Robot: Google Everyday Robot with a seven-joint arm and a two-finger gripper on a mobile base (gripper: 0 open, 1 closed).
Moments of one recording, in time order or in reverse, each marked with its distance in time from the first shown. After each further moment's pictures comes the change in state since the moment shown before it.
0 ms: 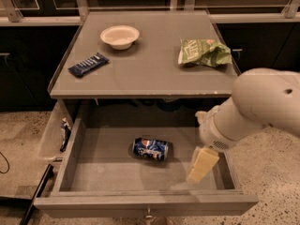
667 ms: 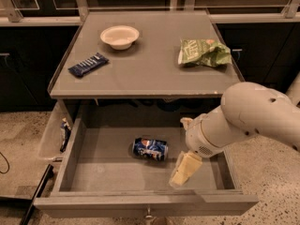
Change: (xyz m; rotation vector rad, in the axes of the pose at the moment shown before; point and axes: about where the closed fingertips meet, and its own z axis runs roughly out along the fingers) arm -0.034 0.015 0.039 -0.060 -0.147 0.017
